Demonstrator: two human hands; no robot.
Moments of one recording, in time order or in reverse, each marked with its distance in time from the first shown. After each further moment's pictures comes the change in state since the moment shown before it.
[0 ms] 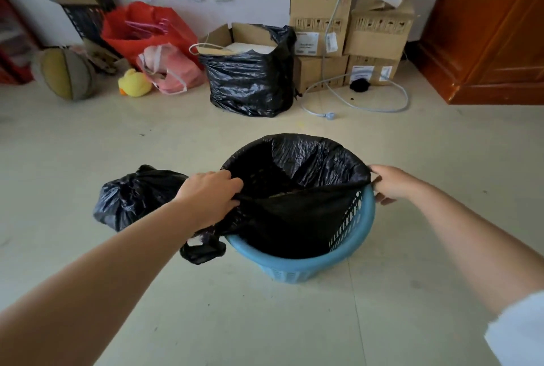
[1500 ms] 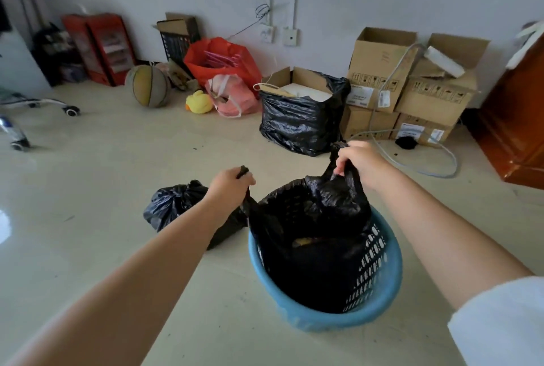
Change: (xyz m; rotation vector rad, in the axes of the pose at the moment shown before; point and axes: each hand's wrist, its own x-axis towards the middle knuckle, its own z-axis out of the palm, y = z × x) left_hand -0.014 -0.032 -0.051 -1.398 0.283 -0.675; right_hand -0.005 -0.187 -0.021 0.466 0.043 -0.335
